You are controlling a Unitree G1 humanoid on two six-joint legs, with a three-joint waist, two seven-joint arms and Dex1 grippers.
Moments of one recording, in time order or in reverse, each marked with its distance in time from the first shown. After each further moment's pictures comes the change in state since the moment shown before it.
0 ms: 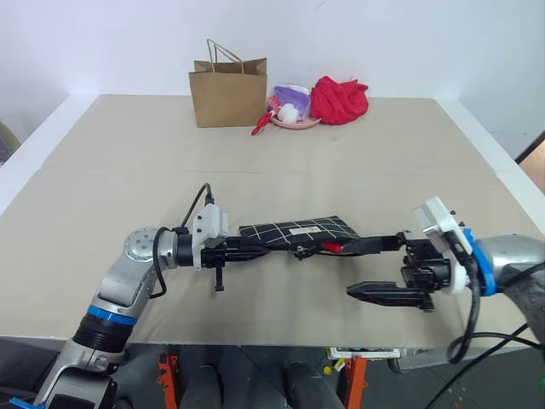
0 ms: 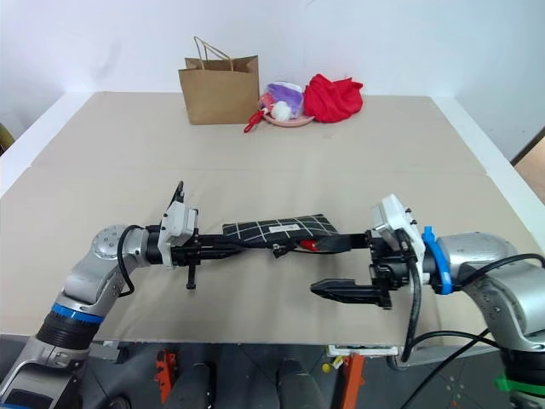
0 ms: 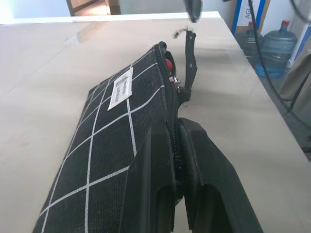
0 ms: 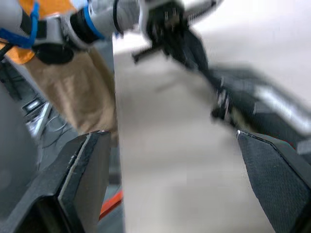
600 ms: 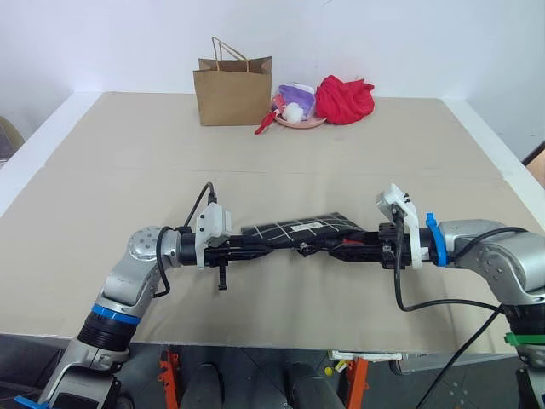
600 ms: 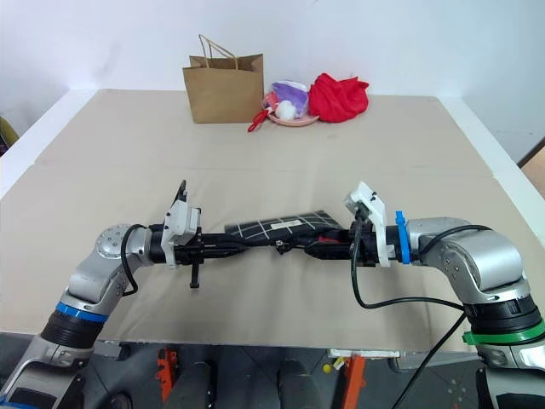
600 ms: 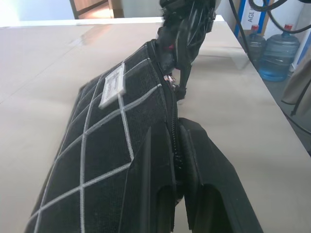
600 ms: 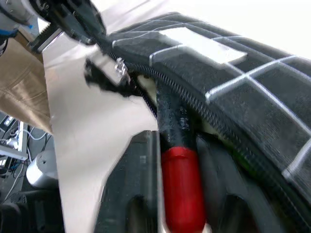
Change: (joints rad) left arm -0.005 -0.019 -0.005 0.004 0.009 -0.016 0.001; right arm -0.258 -0.002 0.199 0.238 -0.058 0.297 -0.166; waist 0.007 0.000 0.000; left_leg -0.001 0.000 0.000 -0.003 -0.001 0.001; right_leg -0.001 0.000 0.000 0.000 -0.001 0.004
